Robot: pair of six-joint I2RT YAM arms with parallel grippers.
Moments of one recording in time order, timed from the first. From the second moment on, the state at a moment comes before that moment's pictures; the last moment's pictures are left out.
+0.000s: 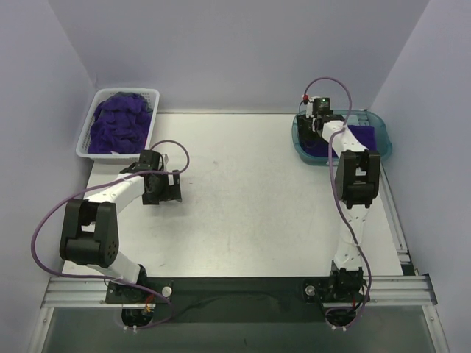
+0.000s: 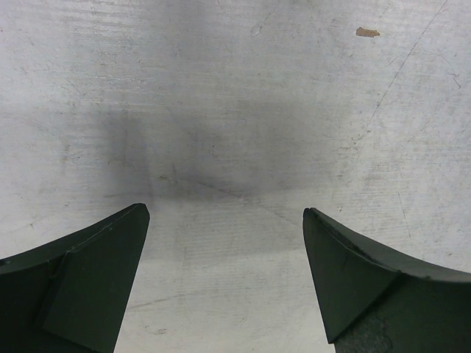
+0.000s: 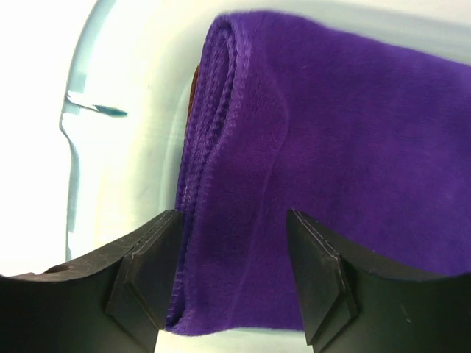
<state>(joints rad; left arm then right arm) -0.14 1.56 0.91 -0.49 0.07 -0.28 0.05 2.26 1.85 -0.46 0.06 -0.15</state>
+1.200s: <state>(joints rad) -0.14 1.54 0.91 -0.49 0.09 -0.28 -0.05 2.24 1.79 -0.42 -0.27 0.00</state>
